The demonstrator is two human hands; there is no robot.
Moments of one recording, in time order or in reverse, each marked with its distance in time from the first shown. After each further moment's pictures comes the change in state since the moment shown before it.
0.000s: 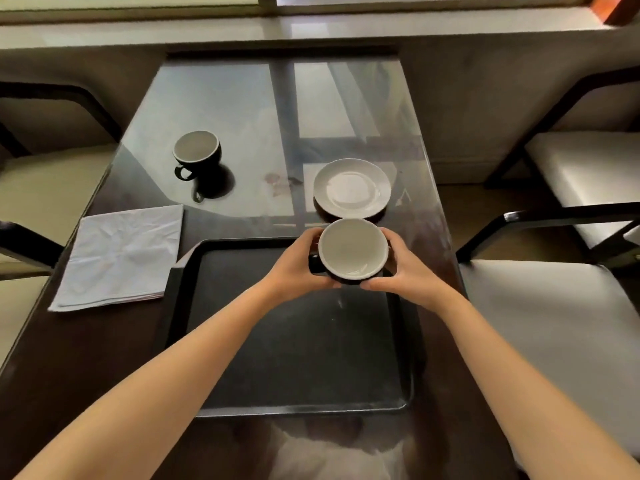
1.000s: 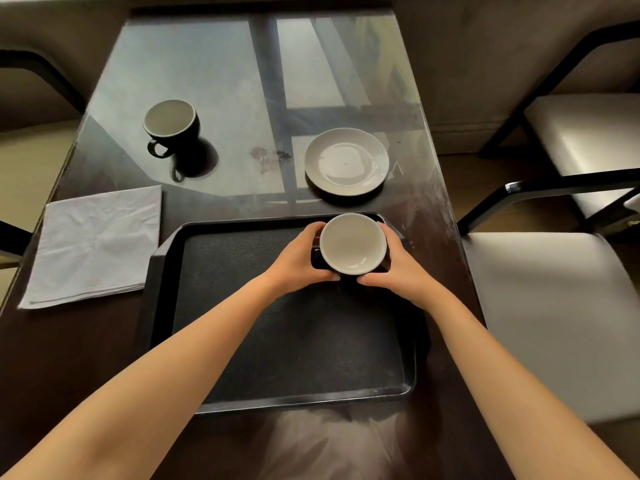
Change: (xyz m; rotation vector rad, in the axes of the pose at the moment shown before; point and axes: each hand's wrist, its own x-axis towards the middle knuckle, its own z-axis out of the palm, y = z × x) left_hand 0.016 -0.045 0.027 0.061 -0.113 -0.057; right_hand 0.007 0.043 0.023 0.093 0.043 0.144
